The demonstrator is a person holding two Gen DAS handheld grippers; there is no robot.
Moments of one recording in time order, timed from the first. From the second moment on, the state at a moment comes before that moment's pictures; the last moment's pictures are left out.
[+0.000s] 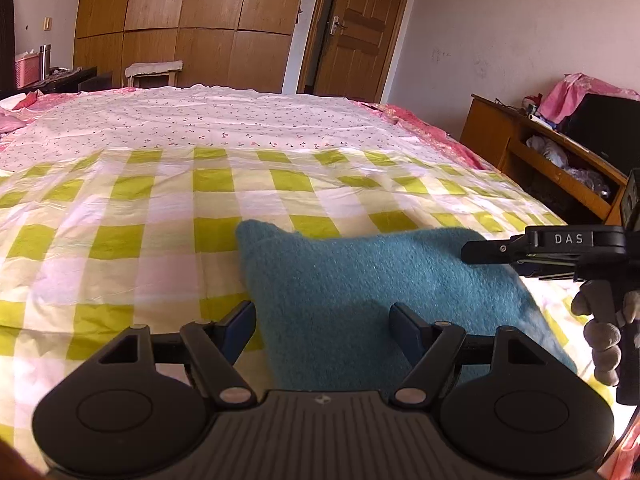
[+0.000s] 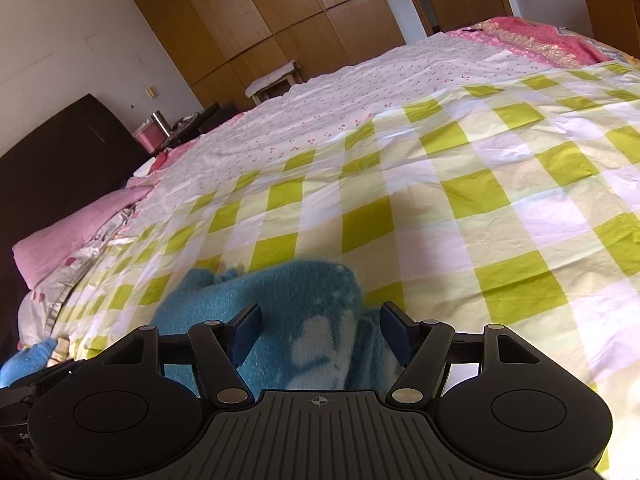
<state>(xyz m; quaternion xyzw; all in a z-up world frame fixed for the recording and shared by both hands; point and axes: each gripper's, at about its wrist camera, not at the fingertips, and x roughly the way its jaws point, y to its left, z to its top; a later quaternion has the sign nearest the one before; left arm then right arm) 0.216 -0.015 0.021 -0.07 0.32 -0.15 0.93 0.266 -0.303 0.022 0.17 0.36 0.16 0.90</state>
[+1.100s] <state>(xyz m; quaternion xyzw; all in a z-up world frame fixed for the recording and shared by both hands) 0.212 -0.064 0.027 -0.02 0.30 -0.15 0.94 0.236 -0.326 0.028 0.20 0.33 0.15 0.91</state>
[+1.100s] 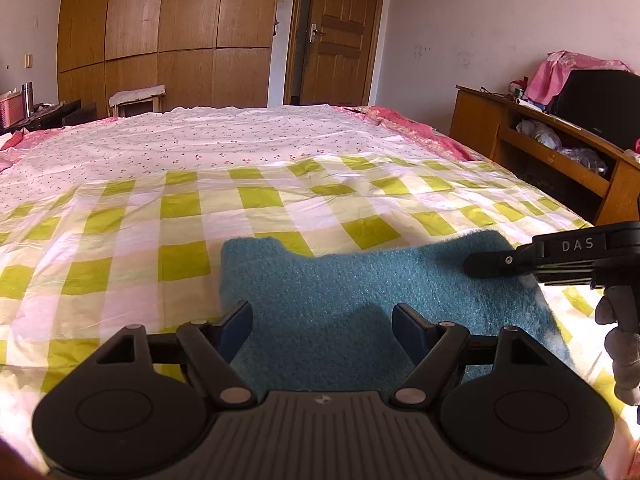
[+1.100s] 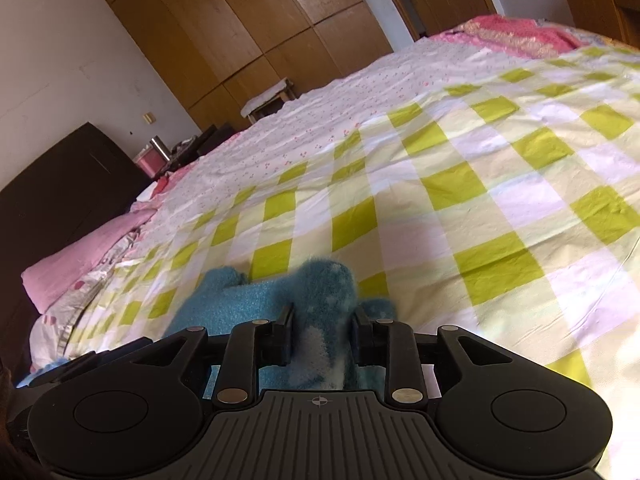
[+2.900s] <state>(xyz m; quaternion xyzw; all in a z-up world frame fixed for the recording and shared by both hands) 0.088 -0.073 0.018 0.01 0.35 -0.09 0.93 0.063 -0.253 0.036 0.03 0.35 0.13 0.93</state>
